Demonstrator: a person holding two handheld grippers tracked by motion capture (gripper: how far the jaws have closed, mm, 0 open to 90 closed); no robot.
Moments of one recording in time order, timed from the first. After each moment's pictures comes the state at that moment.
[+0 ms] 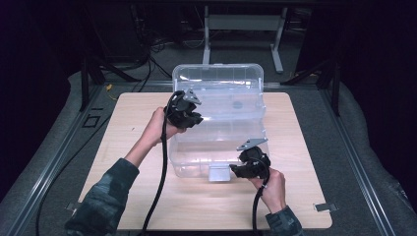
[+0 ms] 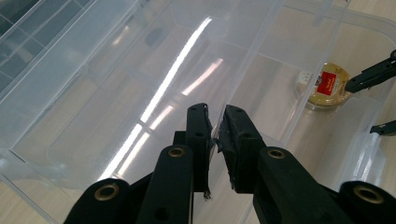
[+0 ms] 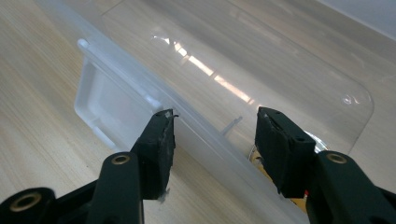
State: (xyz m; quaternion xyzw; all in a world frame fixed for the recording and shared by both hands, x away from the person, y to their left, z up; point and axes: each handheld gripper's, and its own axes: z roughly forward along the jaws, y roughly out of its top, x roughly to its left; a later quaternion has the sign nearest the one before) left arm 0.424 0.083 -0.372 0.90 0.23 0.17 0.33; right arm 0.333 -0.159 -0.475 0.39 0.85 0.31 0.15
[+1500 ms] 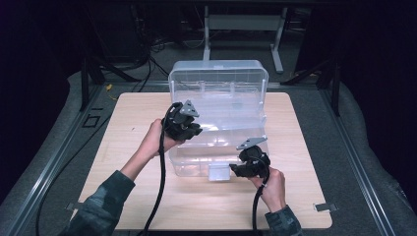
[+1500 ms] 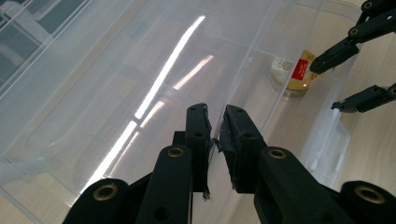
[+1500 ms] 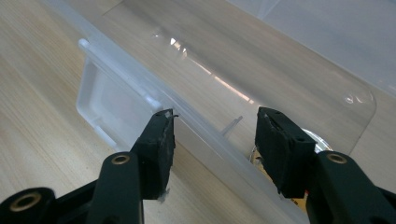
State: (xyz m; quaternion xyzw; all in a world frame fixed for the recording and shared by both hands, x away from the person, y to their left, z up) left arm 0.395 0.088 -0.384 0.90 0.22 0.16 0.34; right arm 0.335 -0.159 -0.475 0.39 0.85 0.31 0.15
